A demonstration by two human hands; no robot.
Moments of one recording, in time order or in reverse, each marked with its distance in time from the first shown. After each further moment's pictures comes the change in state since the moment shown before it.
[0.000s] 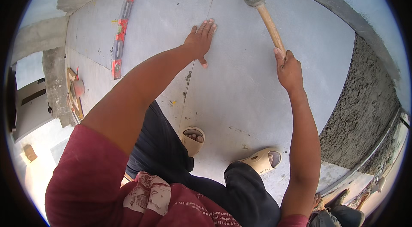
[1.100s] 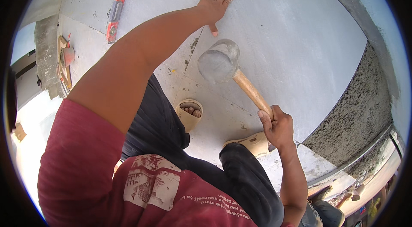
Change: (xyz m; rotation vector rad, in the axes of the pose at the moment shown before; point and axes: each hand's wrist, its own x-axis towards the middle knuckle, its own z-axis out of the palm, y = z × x) left_hand 0.000 0.005 0.052 -0.087 0.162 -0.021; right_hand -0.200 -0.034 -0.046 -0.125 -0.641 0.000
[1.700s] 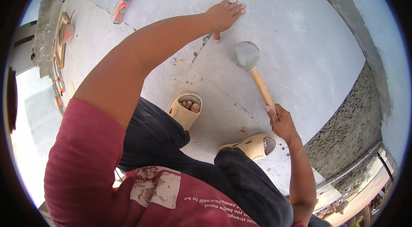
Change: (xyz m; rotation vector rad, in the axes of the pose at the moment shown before) left_hand -0.046 0.004 0.027 0.051 0.112 0.035; right_hand 0.028 0.033 0.016 0.162 -0.268 0.260
